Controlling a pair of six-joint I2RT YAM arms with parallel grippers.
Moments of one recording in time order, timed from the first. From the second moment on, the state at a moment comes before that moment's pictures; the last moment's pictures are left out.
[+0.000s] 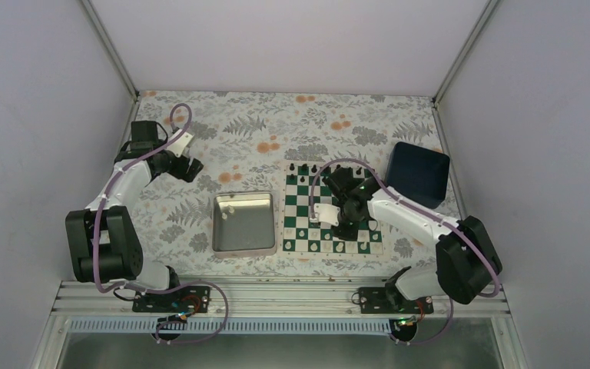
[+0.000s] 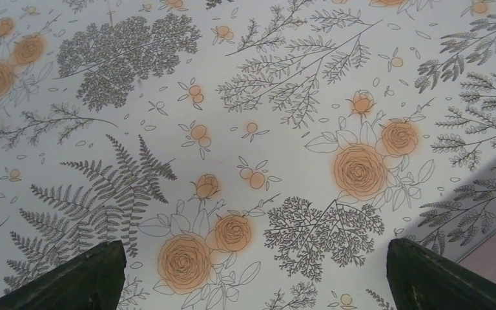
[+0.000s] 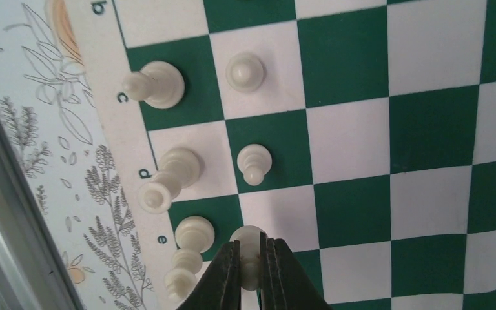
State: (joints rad) left arm 0.13 1.46 0.99 -0.48 0.37 0.54; right arm 0.65 1.38 0.87 -0.93 -0.12 -0.74
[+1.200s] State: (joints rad) left arm 0.13 1.46 0.98 -0.46 0.31 0.53; right arm 0.57 1.45 0.79 -0.80 -0.13 -0.79
